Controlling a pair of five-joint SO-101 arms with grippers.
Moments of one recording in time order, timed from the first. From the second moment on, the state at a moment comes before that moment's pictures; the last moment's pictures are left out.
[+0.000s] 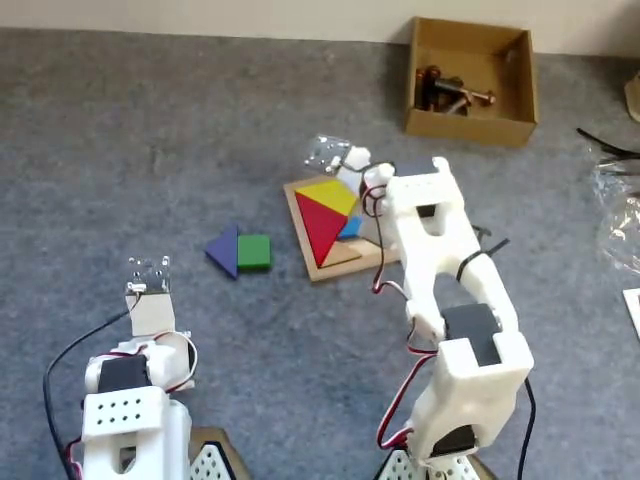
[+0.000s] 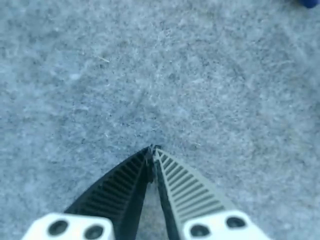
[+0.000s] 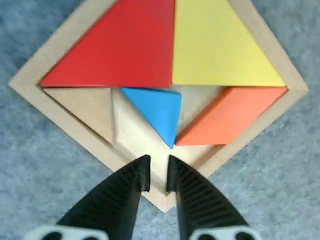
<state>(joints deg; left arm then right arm) -17.8 -73.3 91.0 62.6 1.6 -13.8 14.4 5.1 61.7 57.0</state>
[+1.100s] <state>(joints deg) -17.8 -73.3 91.0 62.6 1.6 -14.7 14.4 5.1 61.7 72.7</state>
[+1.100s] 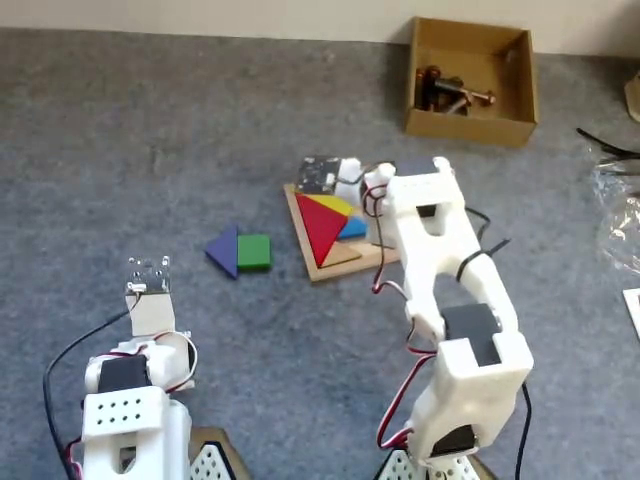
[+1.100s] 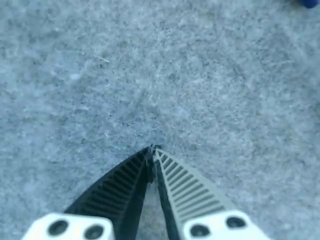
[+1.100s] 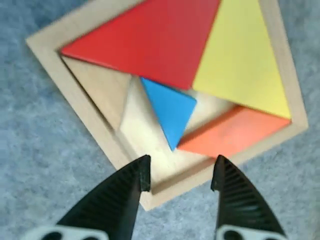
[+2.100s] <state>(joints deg) -17.8 -73.3 91.0 62.6 1.6 -21.5 19.3 1.4 66.0 72.9</state>
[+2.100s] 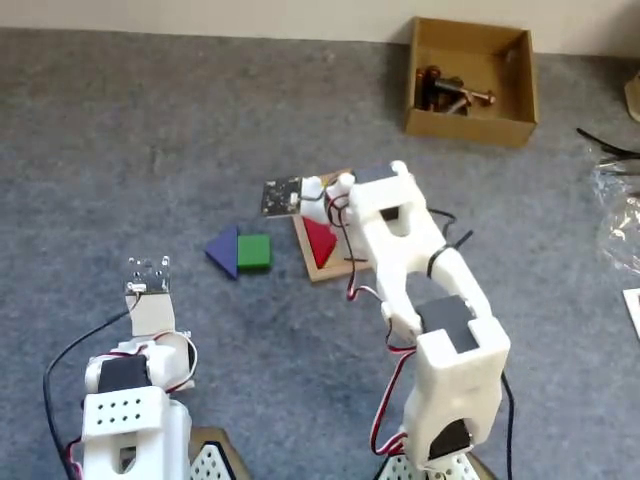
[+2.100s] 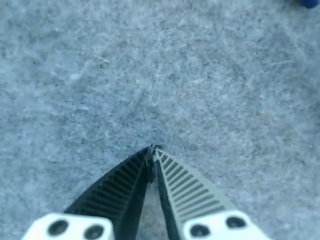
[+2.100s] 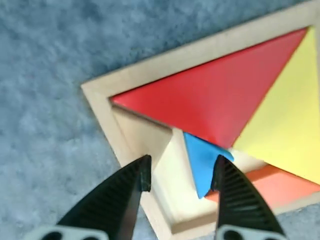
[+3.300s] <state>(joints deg) -17.8 -73.3 91.0 62.6 1.6 -17.1 29.0 -8.7 66.3 73.1</state>
